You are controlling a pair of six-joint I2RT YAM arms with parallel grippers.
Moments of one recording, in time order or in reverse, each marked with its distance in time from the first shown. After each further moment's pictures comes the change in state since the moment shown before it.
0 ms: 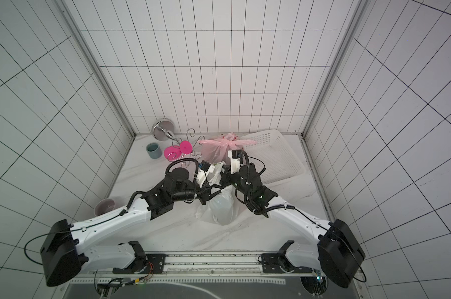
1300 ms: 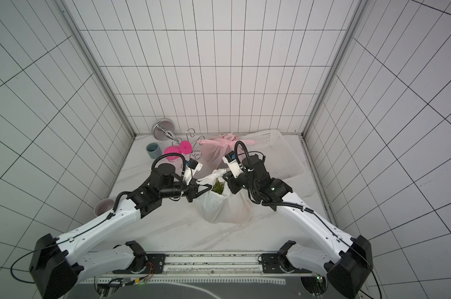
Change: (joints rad) left arm 0.190 -0.104 -0.023 -0.159 0.163 0.105; right arm -0.041 -0.107 0.261 -0.770 -0.159 -0.421
